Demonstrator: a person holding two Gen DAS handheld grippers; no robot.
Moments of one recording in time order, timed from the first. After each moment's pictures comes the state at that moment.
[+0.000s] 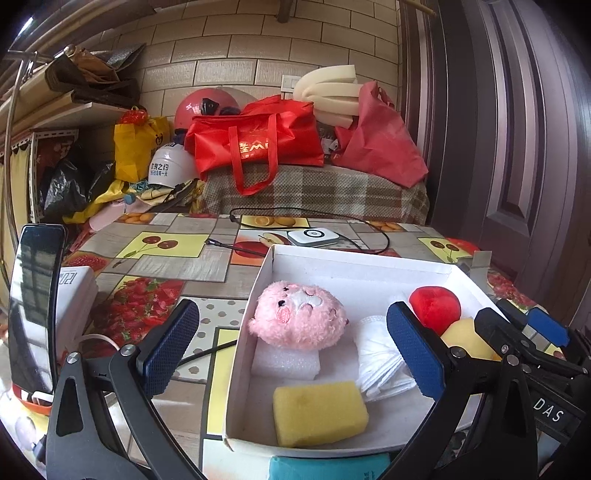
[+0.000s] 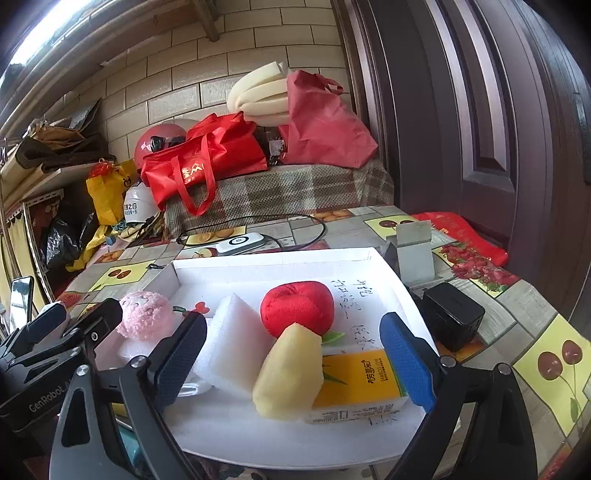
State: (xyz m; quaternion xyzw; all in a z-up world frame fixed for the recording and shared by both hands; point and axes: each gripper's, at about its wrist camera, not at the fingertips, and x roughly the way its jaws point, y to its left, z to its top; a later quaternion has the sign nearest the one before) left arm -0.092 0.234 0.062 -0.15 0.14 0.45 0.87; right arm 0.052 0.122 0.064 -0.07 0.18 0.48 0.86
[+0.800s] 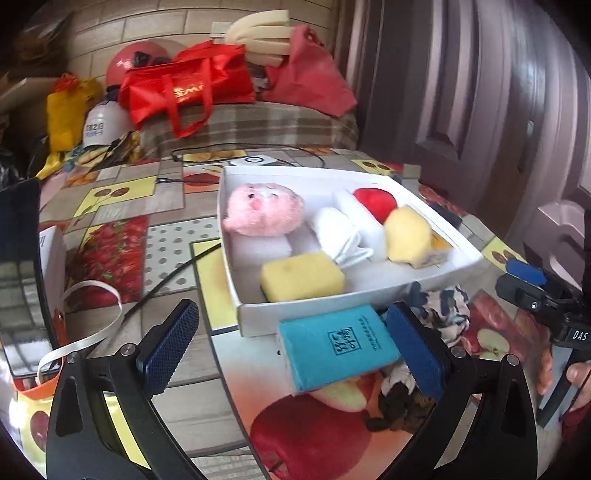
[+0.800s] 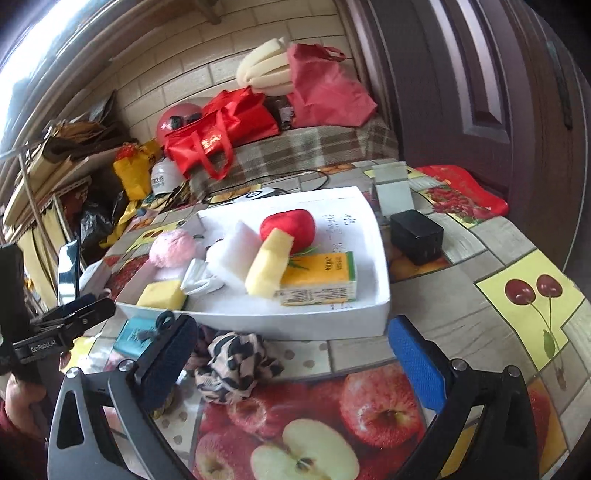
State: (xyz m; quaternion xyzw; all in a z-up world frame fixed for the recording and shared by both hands) left arm -0.136 0.206 0.044 -0.16 0.26 0.28 0.91; right arm 0.040 0.040 0.052 -0.10 0.25 0.54 0.80
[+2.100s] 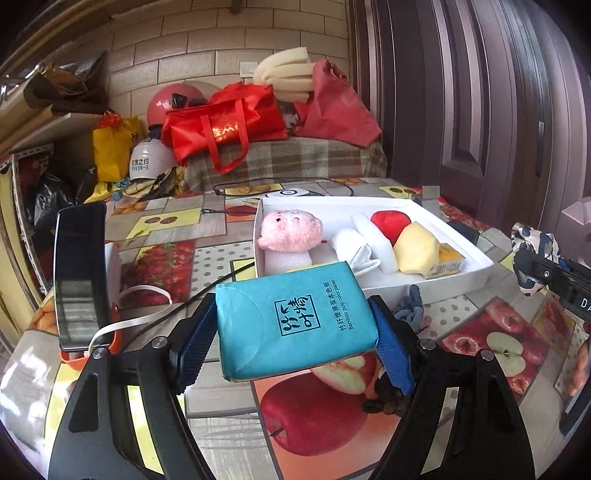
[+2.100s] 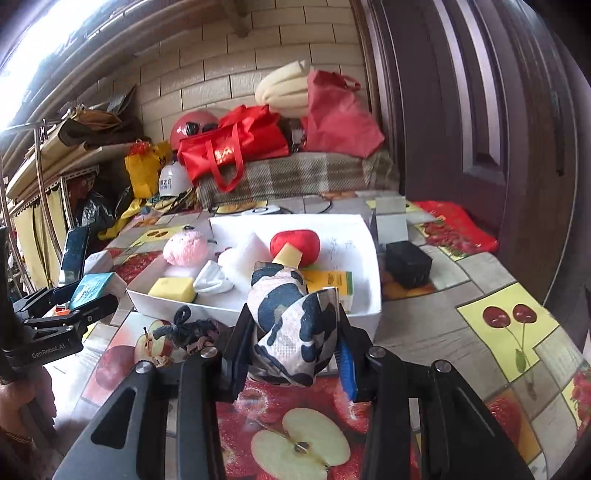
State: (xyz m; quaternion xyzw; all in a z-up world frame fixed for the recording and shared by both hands) left arm -0.167 0.160 0.059 -0.11 0.20 0.39 0.89; right arm 0.021 0.006 0.067 -0.09 0.19 0.53 0.83
